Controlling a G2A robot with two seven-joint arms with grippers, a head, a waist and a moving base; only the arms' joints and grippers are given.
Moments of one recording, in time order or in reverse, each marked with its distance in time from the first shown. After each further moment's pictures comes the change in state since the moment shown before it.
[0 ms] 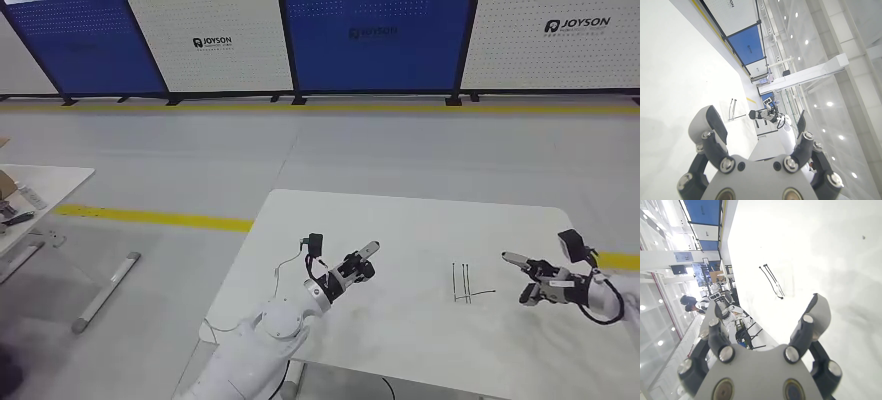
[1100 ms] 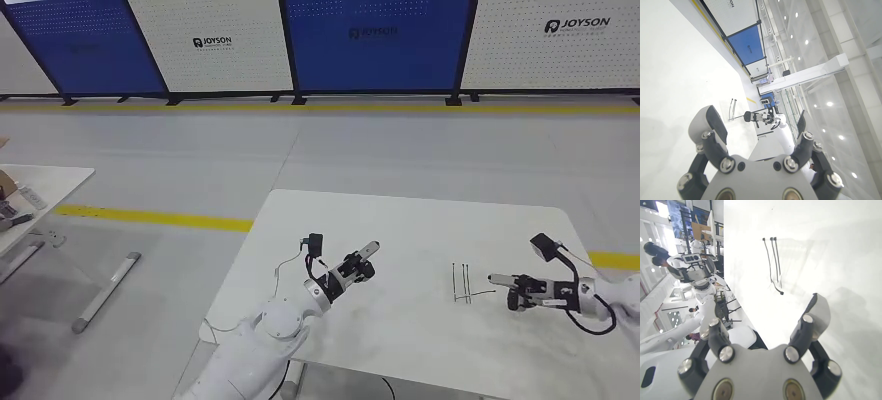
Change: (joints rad) left arm 0.000 0.000 0.000 0.000 0.000 0.000 0.000; right arm 0.127 -0.092 -0.111 0.256 -0.038 -0.441 0.253
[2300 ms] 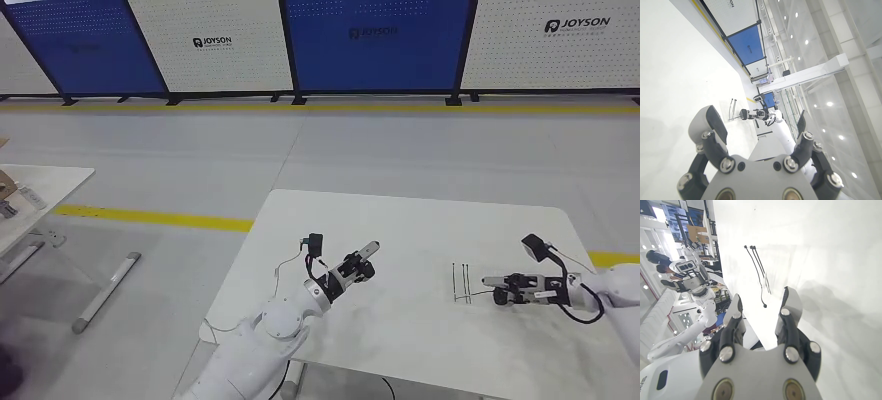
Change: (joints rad) left arm 0.000 0.000 0.000 0.000 0.000 0.000 0.000; right arm 0.157 -0.152 -0.107 0.345 -0.018 -0.027 0.079
